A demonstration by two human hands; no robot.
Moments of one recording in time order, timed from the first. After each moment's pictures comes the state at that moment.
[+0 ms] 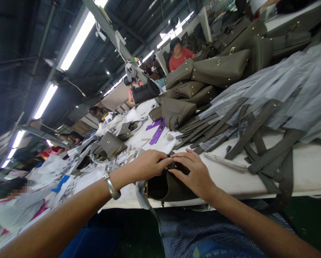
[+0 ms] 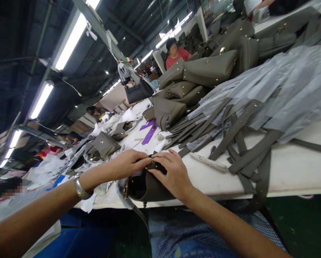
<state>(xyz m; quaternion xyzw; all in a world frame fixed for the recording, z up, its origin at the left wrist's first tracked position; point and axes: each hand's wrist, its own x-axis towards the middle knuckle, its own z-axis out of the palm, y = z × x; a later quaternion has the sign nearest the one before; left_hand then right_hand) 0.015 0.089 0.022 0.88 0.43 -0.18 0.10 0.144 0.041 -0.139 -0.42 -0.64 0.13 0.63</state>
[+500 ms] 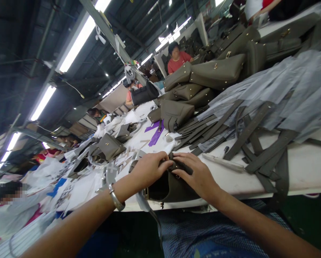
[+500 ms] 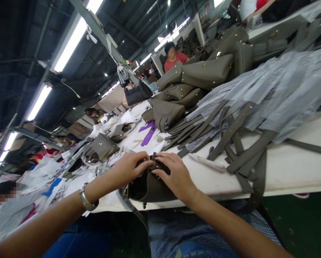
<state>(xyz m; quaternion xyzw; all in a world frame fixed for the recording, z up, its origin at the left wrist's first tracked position) 0.012 0.075 0.005 0.88 0.46 -0.09 0.04 0.151 0.034 -0.141 -0.43 -0.62 0.20 0.62</state>
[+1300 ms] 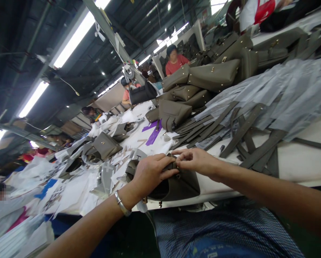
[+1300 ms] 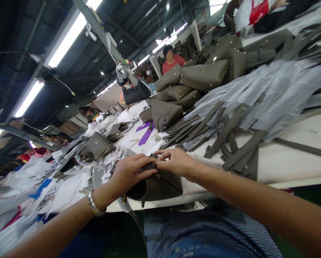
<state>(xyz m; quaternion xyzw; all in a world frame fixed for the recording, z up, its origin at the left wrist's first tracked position) -0.008 0.058 -0.021 0.93 0.36 -0.01 -0.05 0.184 0.049 -0.106 -0.41 -0.63 0.44 0.49</state>
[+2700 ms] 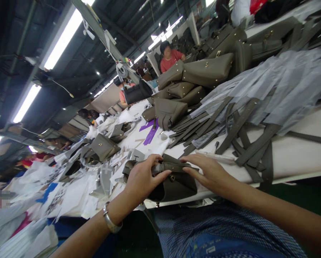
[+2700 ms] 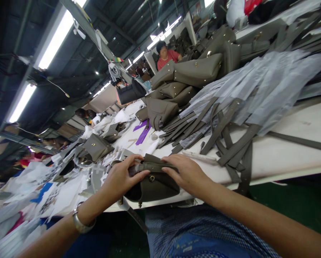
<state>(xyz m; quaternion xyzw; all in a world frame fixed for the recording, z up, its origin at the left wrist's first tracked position) -0.009 0.047 -0.021 0.85 0.52 0.04 0.08 0.205 0.015 -0.151 -0.46 -0.71 0.25 0.47</state>
